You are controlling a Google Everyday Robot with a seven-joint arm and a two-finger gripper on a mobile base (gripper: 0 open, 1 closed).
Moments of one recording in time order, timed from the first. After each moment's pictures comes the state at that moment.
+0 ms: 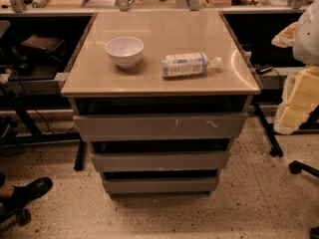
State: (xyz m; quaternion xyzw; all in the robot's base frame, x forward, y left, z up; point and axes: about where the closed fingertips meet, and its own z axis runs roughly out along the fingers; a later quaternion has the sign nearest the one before) arm 0.438 -0.217 0.976 -0.60 0.78 -0.03 0.16
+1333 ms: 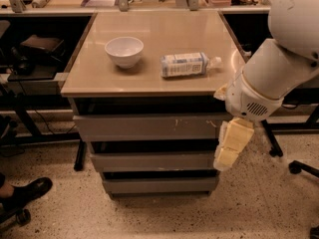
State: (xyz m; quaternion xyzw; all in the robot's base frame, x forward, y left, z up) arm 0.435 -0.135 0.856 -0.63 0.76 0.09 0.14
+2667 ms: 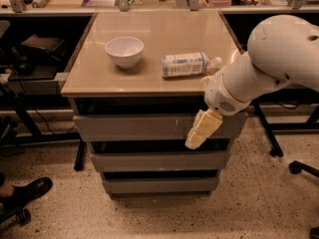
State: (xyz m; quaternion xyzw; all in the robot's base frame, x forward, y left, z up) arm 0.513 -0.101 0.827 -0.59 0.76 0.07 0.26
